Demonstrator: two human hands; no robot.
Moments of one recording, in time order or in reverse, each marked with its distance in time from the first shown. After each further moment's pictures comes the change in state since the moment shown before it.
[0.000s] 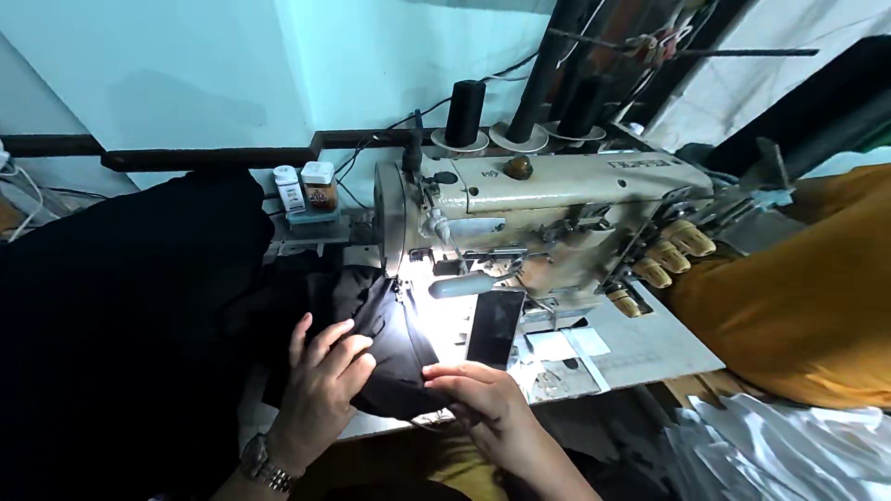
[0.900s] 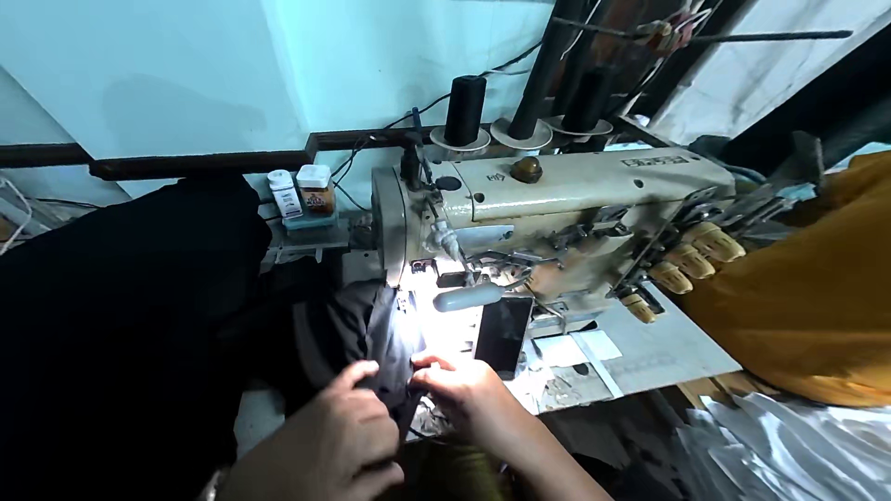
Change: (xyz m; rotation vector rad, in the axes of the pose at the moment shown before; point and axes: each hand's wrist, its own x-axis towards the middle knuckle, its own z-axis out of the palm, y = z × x) left_hand 0.035 0.004 -0.046 -0.523 -0.506 0.277; right_hand 0.024 0.020 0.019 -0.166 -0.162 0.069
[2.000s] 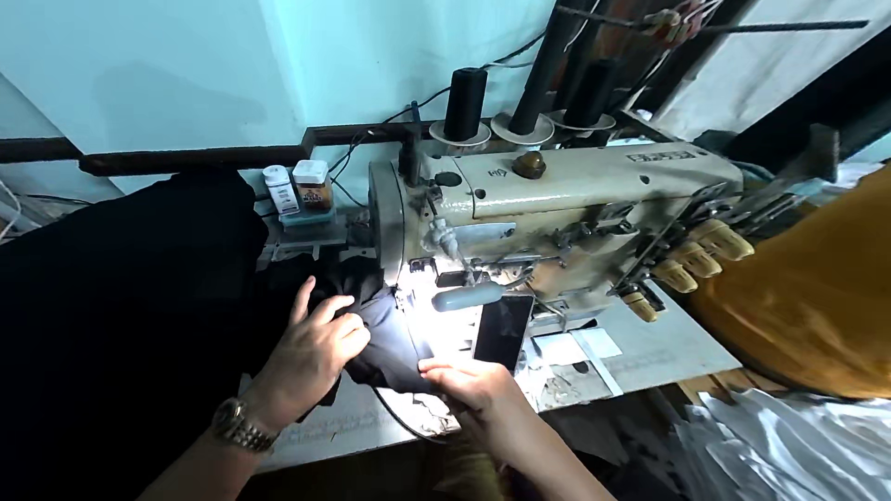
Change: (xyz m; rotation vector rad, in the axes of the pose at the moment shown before) left_hand 0.011 -0.067 0.004 0.503 0.150 -0.236; right_hand -0.007 -0.002 -0.011 -0.038 0.083 -0.014
